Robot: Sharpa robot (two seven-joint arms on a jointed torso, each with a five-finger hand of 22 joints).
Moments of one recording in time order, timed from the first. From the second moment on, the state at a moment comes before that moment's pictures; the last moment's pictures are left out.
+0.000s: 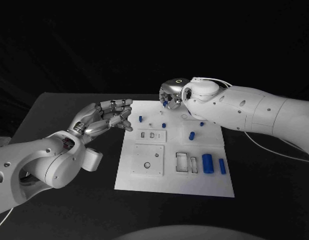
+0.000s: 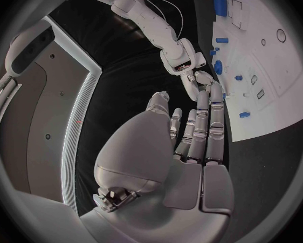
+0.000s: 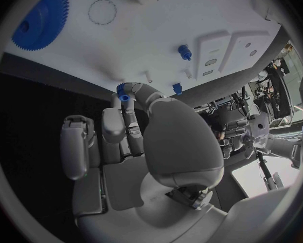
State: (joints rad) left arm 1.28 -1.00 -0.22 1.80 -0.20 -0.37 0.45; left_hand 1.52 0.09 -0.17 0.29 0.57 0.64 0.11 0.16 0.07 0.37 0.19 0.69 0.08 0.76 0.12 0.86 0.14 0.17 0.86 0.22 0.58 0.31; right arm 1.37 -0.41 -0.19 0.99 -1.60 -0.16 -0.10; right_hand 1.34 -0.07 0.40 -0.06 0.52 0.93 0.09 0.26 0.59 0.87 0.07 0.48 0.39 1.31 -0.03 1.32 0.91 0.05 1.42 0.08 1.48 1.31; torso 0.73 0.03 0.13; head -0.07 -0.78
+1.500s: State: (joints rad) left arm 1.28 -0.99 -0.22 1.79 -0.20 -0.36 0.44; left_hand 1.52 0.09 -0.17 0.29 0.57 0.66 0.12 0.17 0.07 0.37 0.19 0.70 0.08 0.75 0.12 0.86 0.13 0.17 0.85 0.23 0.58 0.31; right arm 1.35 -0.39 -0.18 0.96 -1.59 -0.19 -0.09; right_hand 1.35 -0.06 0.41 -0.07 0.51 0.92 0.09 0.24 0.59 0.87 0.07 0.46 0.40 1.31 -0.03 1.31 0.90 0.05 1.42 0.08 1.48 1.31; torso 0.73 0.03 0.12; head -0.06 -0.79
